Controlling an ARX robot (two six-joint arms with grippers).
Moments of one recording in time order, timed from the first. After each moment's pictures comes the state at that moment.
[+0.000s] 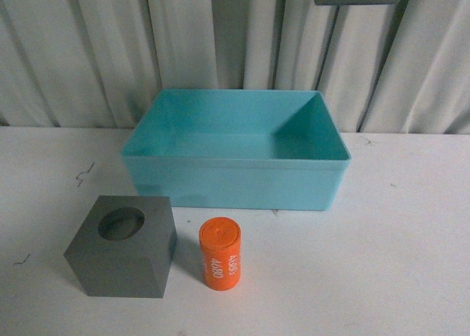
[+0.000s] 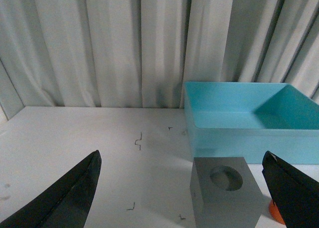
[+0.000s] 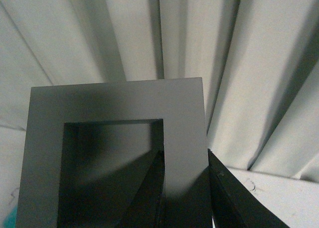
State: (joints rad) left arm 0.00 0.01 0.01 0.00 0.00 -0.01; right arm 0.21 1.64 1.26 0.19 -0.08 0.05
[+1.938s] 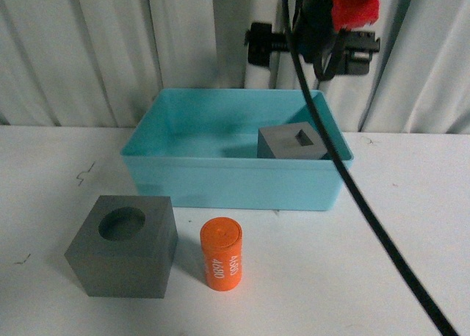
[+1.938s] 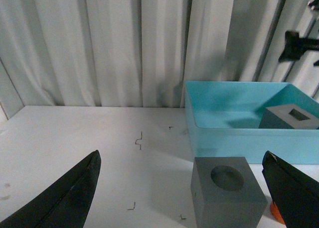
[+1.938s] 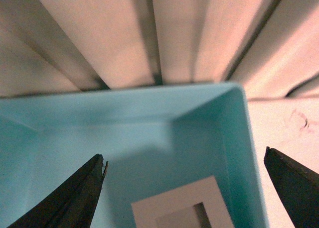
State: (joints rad) left arm 0.00 0.01 0.01 0.00 0.00 -0.01; right arm 0.34 2.40 2.14 -0.39 0.21 0.31
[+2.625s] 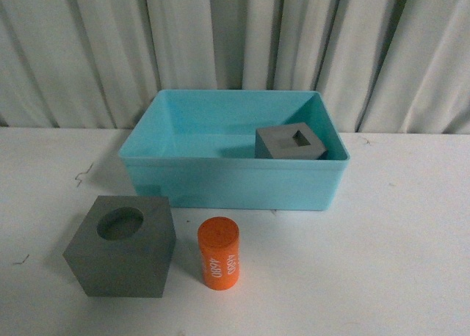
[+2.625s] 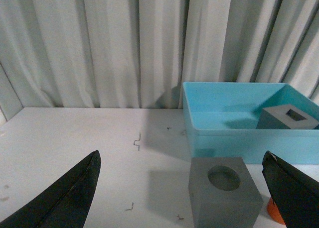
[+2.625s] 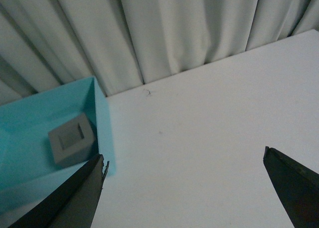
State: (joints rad) left arm 0.00 0.01 0.01 0.00 0.00 -0.01; right arm 0.16 0.98 0.72 -0.13 0.29 0.30
